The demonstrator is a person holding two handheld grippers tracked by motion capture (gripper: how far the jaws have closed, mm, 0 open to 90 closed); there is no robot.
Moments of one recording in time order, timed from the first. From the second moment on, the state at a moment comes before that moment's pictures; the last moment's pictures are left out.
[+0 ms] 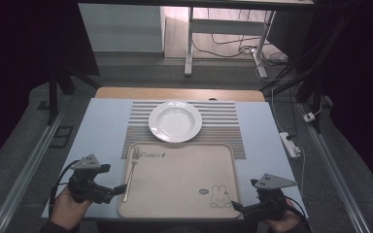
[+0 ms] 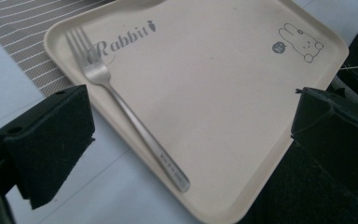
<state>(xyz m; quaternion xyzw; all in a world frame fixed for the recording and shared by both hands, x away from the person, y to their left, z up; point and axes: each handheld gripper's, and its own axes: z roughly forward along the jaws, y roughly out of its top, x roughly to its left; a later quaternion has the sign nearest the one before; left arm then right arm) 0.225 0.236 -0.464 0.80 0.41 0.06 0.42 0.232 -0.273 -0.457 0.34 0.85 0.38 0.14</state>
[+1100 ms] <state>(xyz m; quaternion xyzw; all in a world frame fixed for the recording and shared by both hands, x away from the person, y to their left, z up) 0.177 0.295 -0.474 0.77 0.47 0.09 0.42 0.221 -0.298 -0.452 0.38 0.83 0.38 0.16</state>
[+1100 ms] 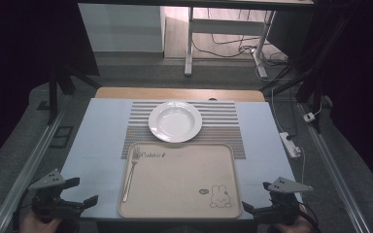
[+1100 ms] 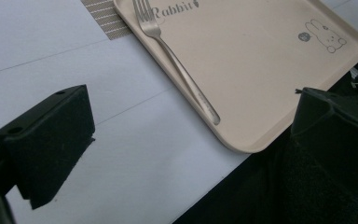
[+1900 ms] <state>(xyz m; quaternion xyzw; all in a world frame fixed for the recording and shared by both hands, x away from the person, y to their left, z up) 0.168 0.300 -0.477 0.79 0.48 0.07 0.39 0.214 -0.312 -0.452 0.41 0.82 0.37 0.15</state>
